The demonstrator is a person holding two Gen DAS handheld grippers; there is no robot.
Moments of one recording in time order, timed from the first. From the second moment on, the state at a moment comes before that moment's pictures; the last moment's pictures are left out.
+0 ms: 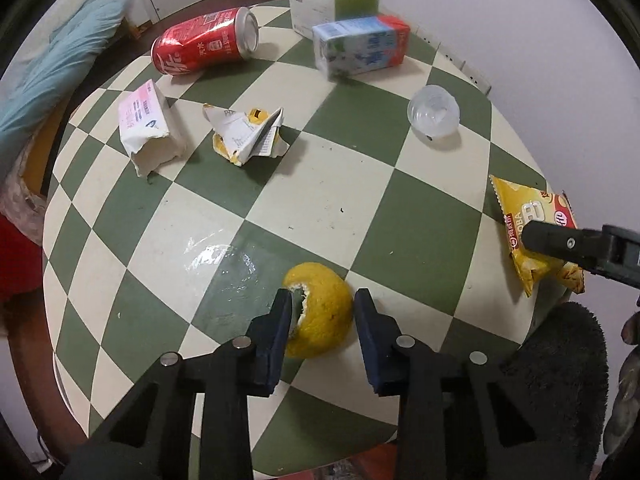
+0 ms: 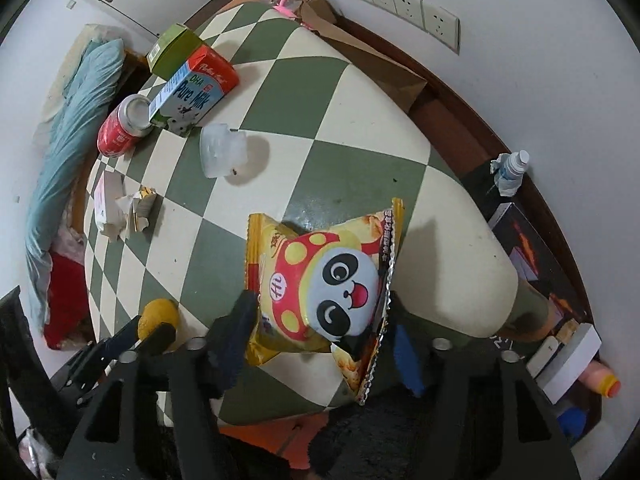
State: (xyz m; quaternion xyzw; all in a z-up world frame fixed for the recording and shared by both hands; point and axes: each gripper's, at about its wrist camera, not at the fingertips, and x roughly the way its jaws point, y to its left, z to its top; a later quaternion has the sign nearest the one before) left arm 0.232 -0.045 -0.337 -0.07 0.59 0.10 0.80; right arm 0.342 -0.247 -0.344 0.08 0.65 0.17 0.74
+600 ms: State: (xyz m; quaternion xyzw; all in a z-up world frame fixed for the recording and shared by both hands) left arm 0.217 -0.024 -0.303 -0.09 0.55 0.13 0.82; right arm 0.337 -0.232 -0.328 0.05 0.61 0.19 0.77
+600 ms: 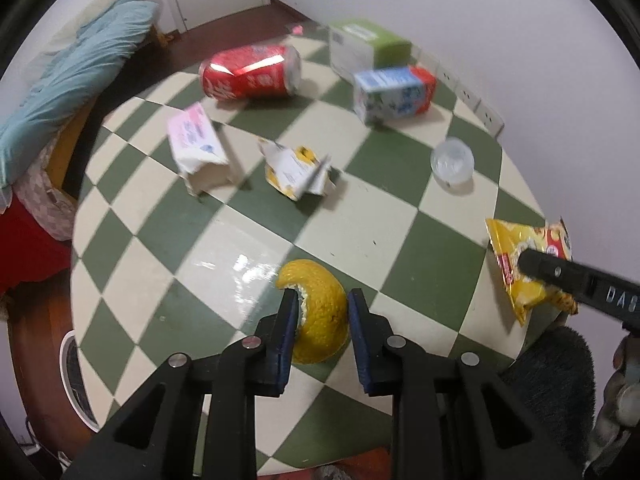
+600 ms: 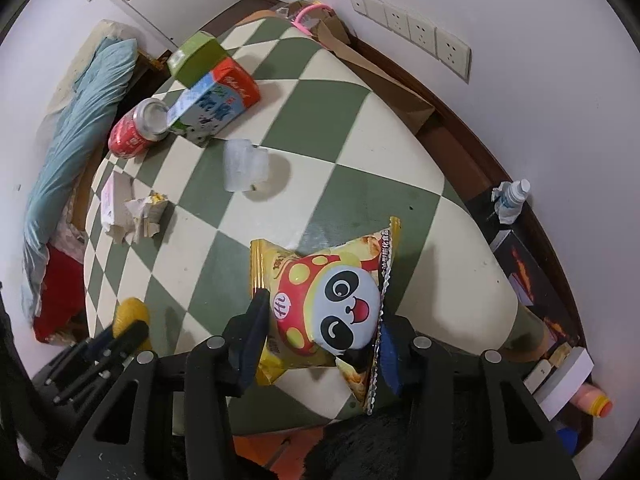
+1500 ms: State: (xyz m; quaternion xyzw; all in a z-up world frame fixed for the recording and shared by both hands) left arm 0.021 0.200 -0.168 -0.18 0.40 0.32 0.84; right arm 0.208 0.016 -0.189 0.01 0.53 0.42 0.73
